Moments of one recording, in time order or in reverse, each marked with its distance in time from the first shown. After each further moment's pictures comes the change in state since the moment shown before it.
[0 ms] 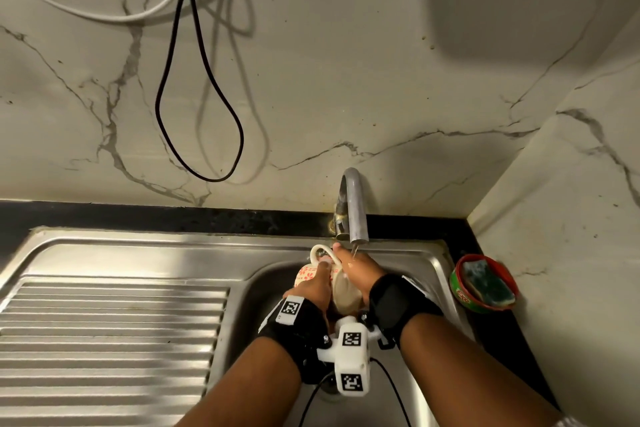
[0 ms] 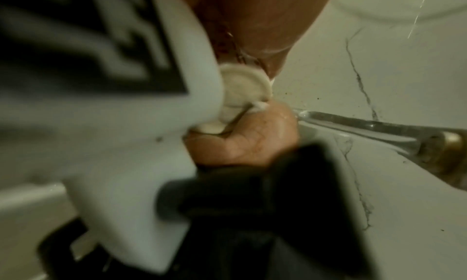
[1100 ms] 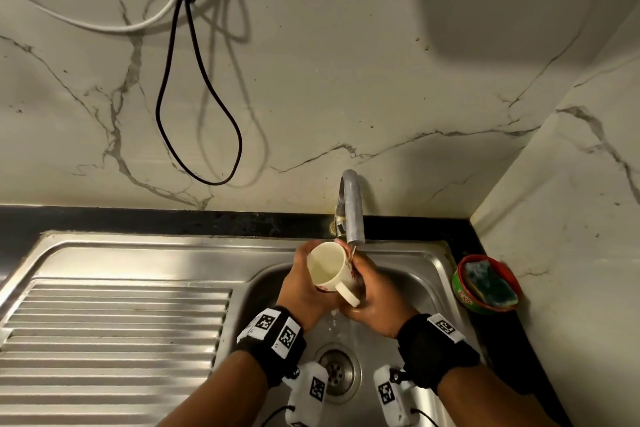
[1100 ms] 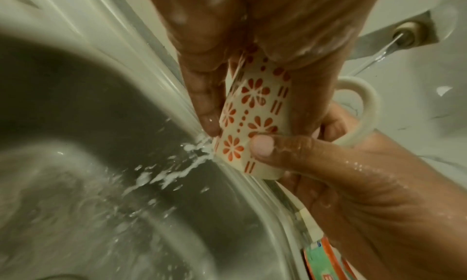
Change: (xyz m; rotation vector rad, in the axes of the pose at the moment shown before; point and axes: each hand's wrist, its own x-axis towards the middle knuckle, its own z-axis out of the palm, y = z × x) left_hand -0.092 0.025 -0.039 0.458 -0.228 0.839; right_hand -0.060 0.036 -0.035 -0.168 -0.172 -0.706
